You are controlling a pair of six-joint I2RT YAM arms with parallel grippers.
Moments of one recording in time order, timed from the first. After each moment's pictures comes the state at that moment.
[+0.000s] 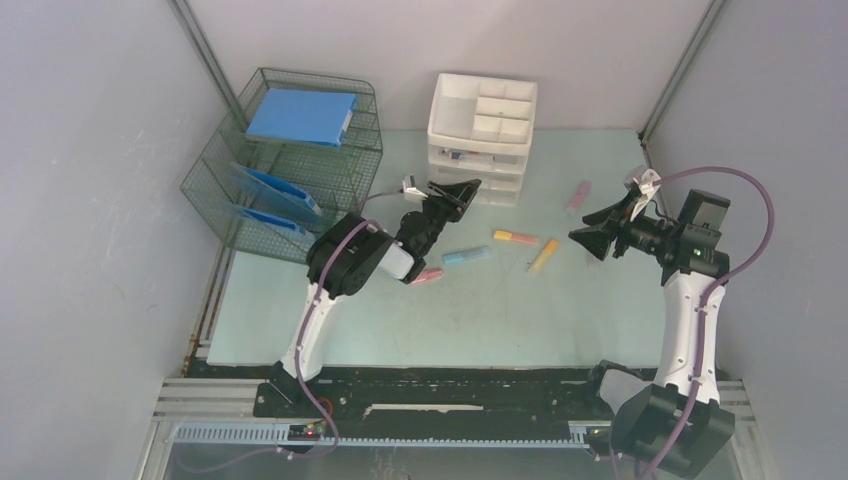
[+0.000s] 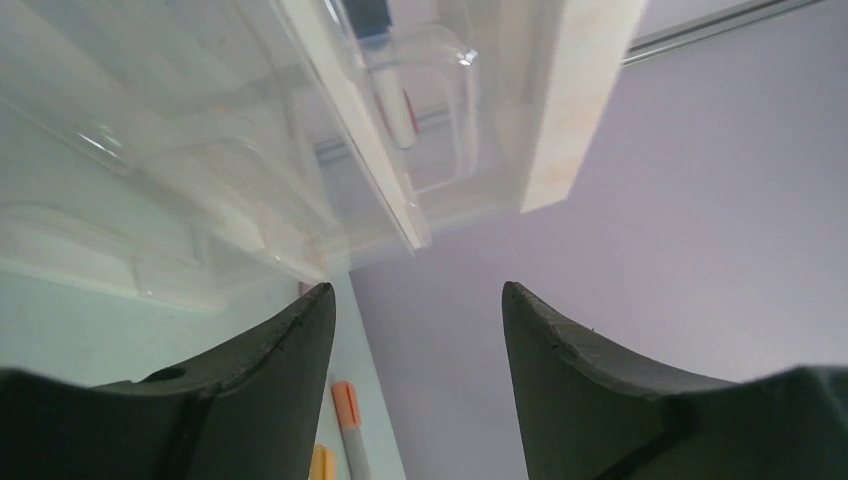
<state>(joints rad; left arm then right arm) -0.64 2.35 1.15 1.43 -0.09 -1.34 -0.40 1.03 0.98 -0.62 -1.22 -0.52</state>
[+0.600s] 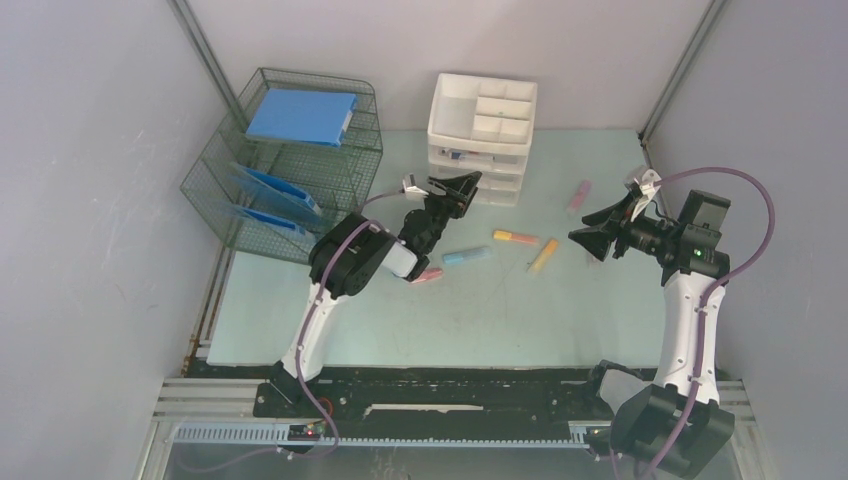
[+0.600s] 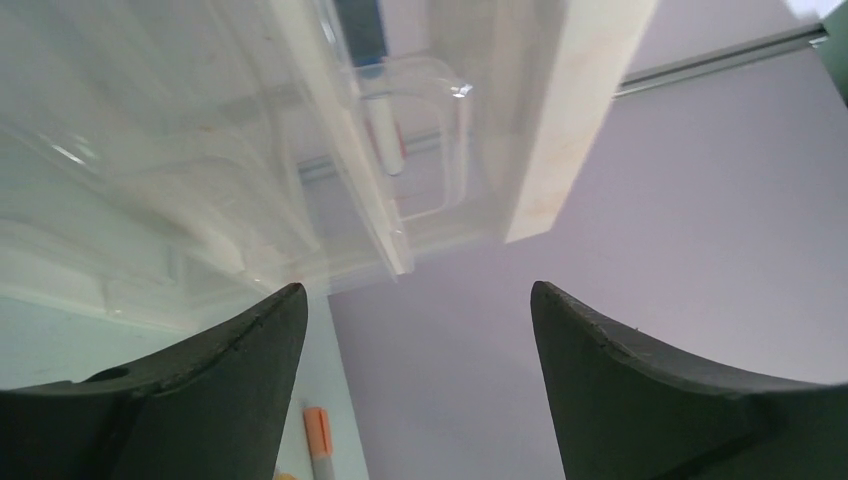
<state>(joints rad) -0.65 2.33 1.15 1.44 -0.15 -1.39 -0.41 1.02 0.98 -0.63 -1.24 -0.52</state>
